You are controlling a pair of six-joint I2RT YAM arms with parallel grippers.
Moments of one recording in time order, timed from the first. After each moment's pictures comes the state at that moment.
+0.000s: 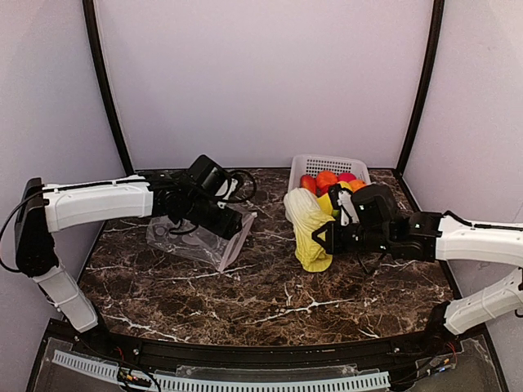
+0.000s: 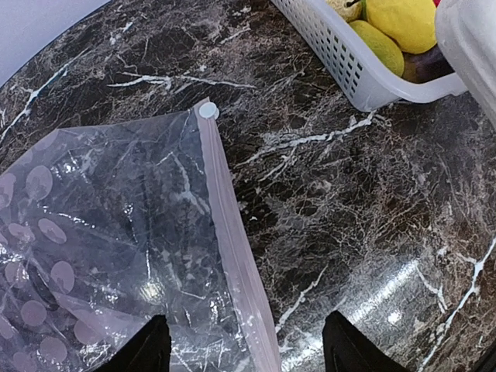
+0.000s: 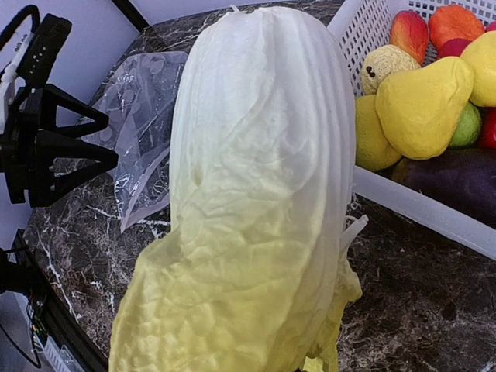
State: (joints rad) left arm -0.82 1.62 1.29 -0.57 -0.16 -0.21; right arm 0.93 1.19 0.80 -0.22 0.12 0.58
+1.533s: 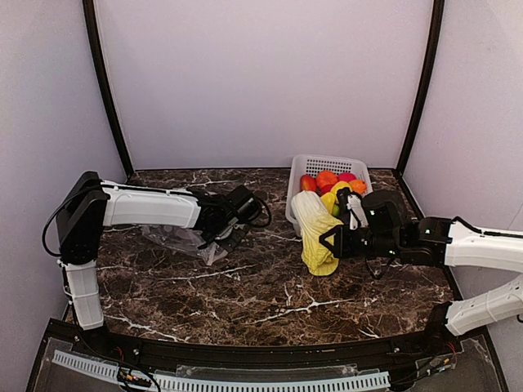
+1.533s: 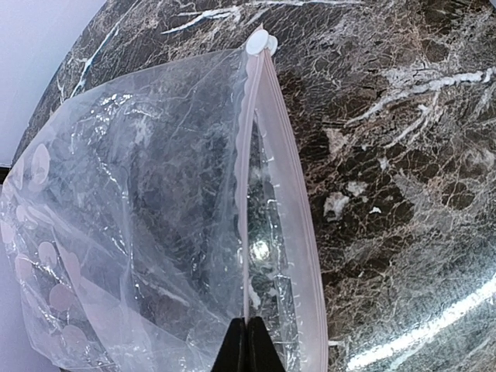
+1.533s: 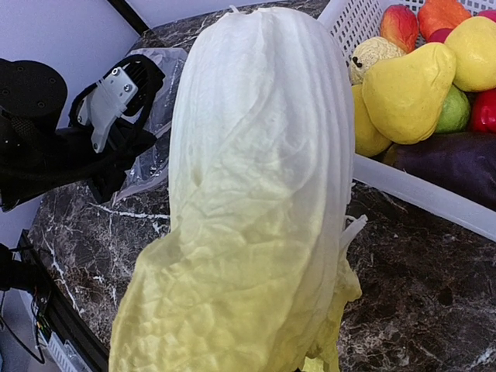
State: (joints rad) left arm -0.88 1.94 1.39 -0.64 -0.56 -0.15; right arm 0.92 1.11 0.74 -0.24 0.13 0.61
